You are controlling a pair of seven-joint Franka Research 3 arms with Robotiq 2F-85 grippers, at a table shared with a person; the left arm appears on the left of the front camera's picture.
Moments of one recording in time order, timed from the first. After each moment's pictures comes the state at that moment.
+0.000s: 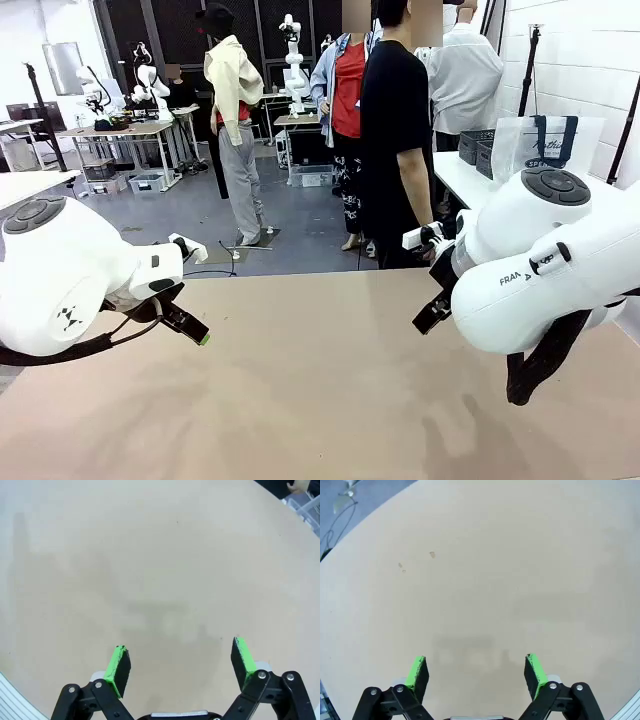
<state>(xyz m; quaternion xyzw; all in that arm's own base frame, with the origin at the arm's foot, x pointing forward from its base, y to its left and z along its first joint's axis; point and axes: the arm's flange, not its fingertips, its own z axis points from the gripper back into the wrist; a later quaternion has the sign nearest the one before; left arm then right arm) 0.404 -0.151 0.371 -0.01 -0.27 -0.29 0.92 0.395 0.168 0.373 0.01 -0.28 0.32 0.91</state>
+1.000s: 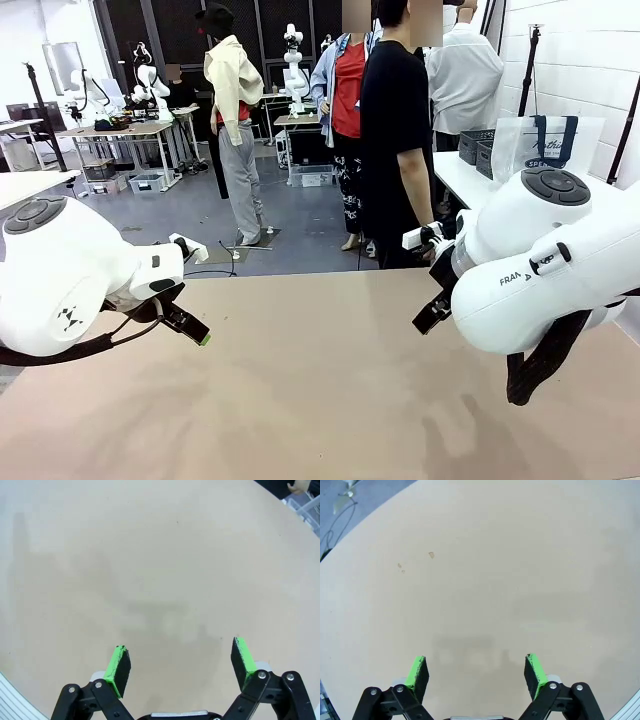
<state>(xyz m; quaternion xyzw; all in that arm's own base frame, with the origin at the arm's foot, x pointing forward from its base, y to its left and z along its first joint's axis) 0.403 -0.152 0.371 -0.01 -0.27 -0.30 0.92 0.395 0.168 0.373 0.01 -0.28 0.32 0.91</state>
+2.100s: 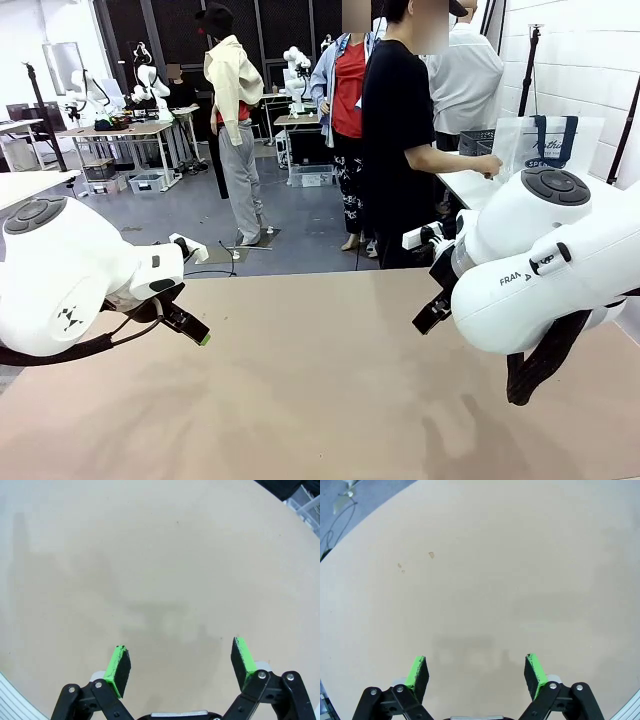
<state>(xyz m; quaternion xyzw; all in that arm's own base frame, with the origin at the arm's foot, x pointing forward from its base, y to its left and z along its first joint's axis) 0.403 -0.152 0.371 -0.01 -0.27 -0.30 0.92 0.395 0.168 0.373 0.01 -0.28 0.32 0.91</state>
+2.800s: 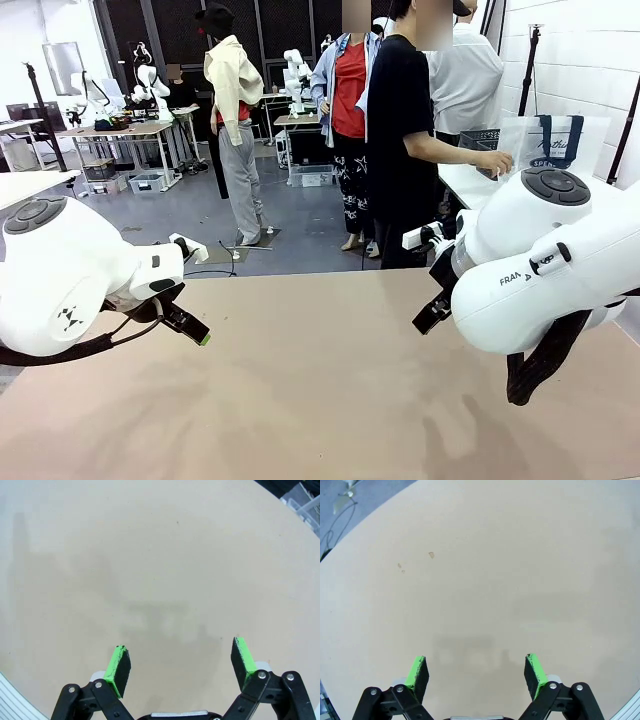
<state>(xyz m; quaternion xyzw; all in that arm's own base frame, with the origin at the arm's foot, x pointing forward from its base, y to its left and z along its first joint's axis) 0.403 -0.152 0.371 -0.01 -0.27 -0.30 0.92 0.395 0.168 0.373 0.01 -0.28 0.32 0.91</state>
